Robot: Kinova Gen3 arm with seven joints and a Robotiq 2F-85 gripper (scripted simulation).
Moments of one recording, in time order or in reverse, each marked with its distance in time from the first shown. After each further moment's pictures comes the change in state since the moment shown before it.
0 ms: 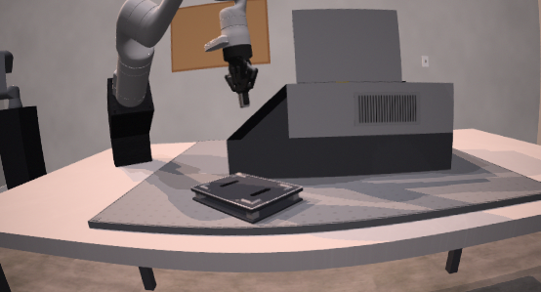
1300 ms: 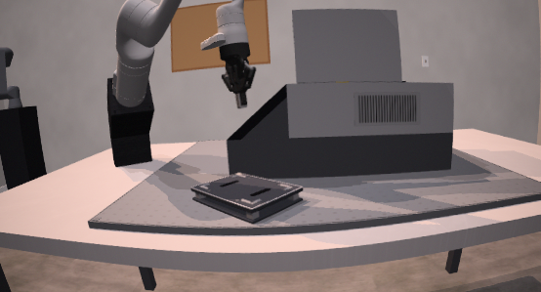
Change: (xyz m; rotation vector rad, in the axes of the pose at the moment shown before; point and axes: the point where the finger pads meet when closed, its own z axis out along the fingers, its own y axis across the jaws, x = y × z) arm 0.021 -0.021 -0.001 0.003 0.003 -0.002
